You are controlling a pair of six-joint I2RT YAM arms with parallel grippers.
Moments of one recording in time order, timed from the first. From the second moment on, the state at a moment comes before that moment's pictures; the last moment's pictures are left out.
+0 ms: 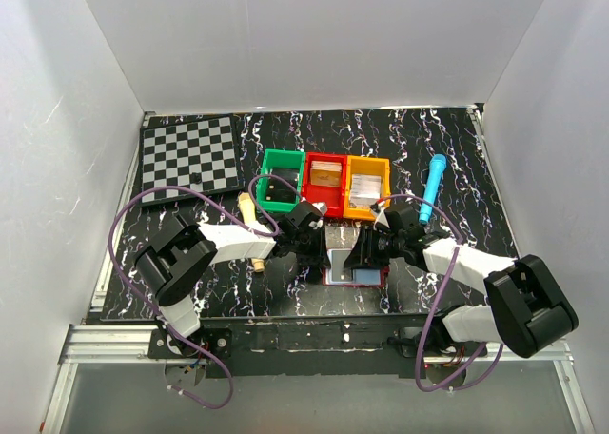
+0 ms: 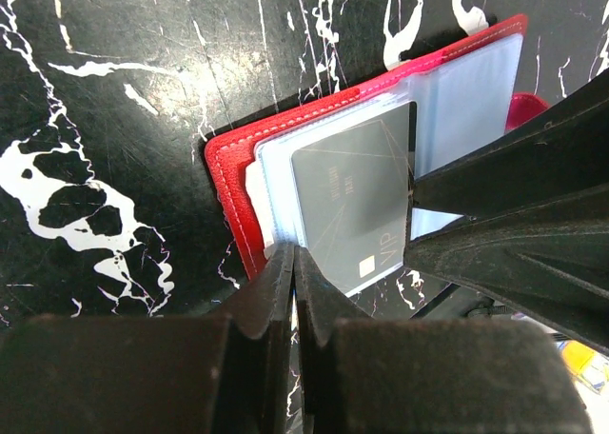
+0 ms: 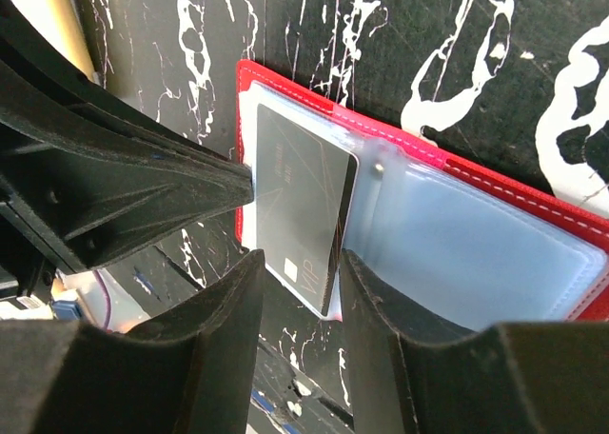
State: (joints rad) left arm -0.89 1.73 0.90 -0.08 0.22 -0.79; right arm 0.51 1.29 0.48 -0.09 -0.50 0.66
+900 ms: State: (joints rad) left arm -0.88 1.74 0.90 -0.09 0.23 -0.79; right arm 0.50 1.27 0.44 -0.02 -0.53 0.66
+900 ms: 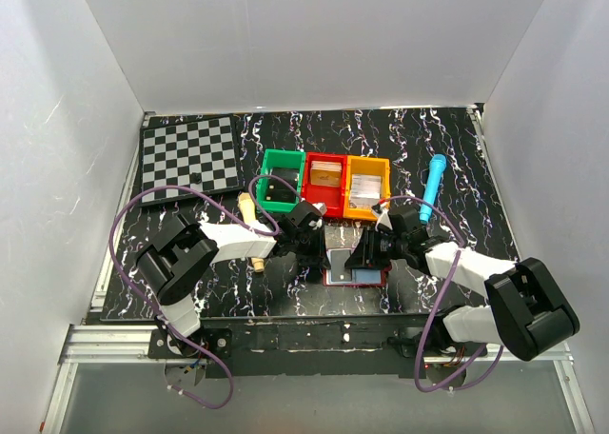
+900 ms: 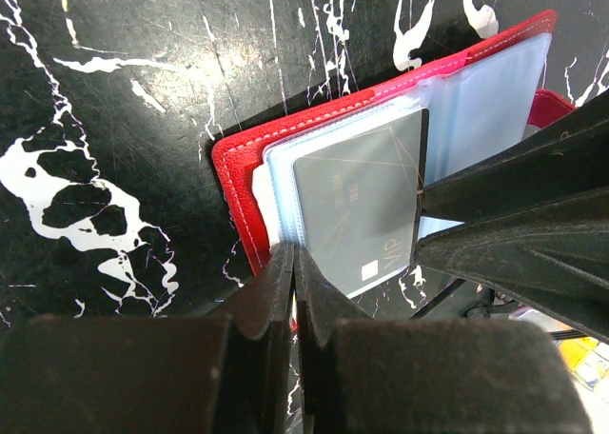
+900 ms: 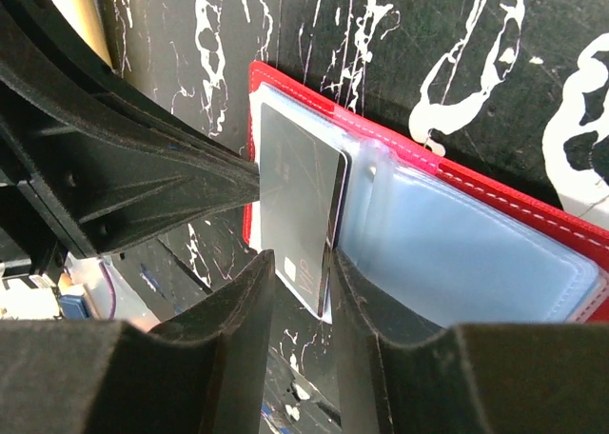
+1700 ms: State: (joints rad) left arm -0.88 1.75 0.90 -0.07 0.24 -0.80; right arm 0.48 1.26 0.42 0.00 -0.54 0.68
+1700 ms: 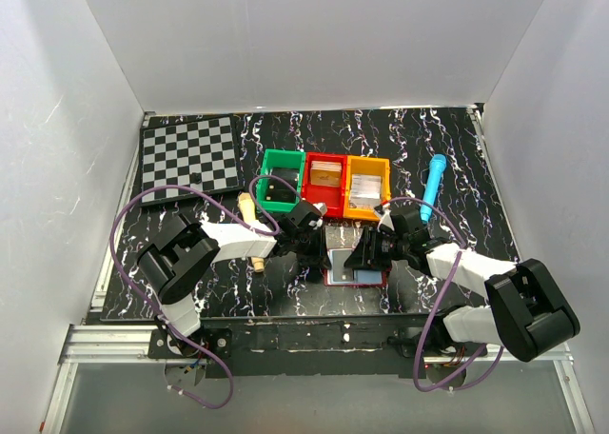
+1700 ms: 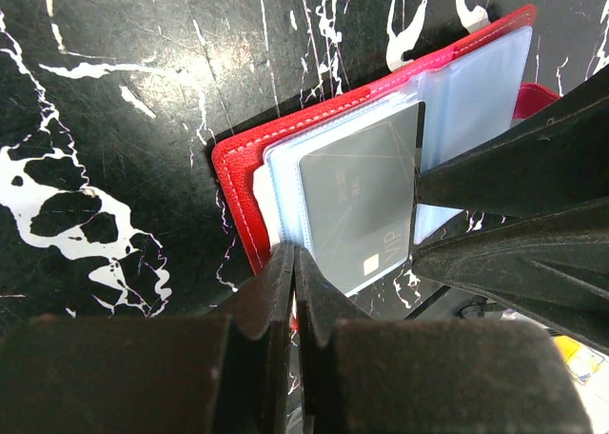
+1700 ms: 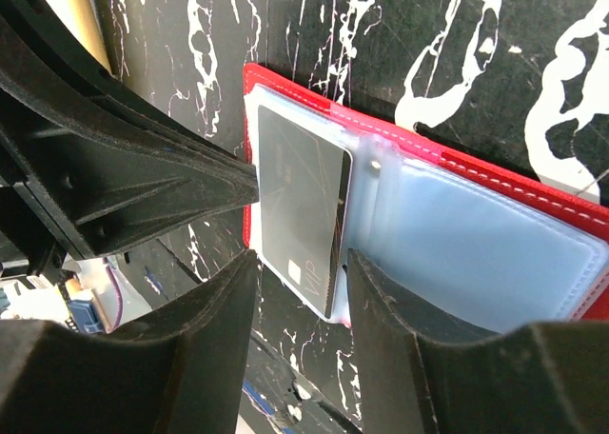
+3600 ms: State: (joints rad) left arm -0.87 1.77 0.92 -0.10 0.26 -0.81; right arm 0.41 1.20 0.39 0.00 -0.61 0.67
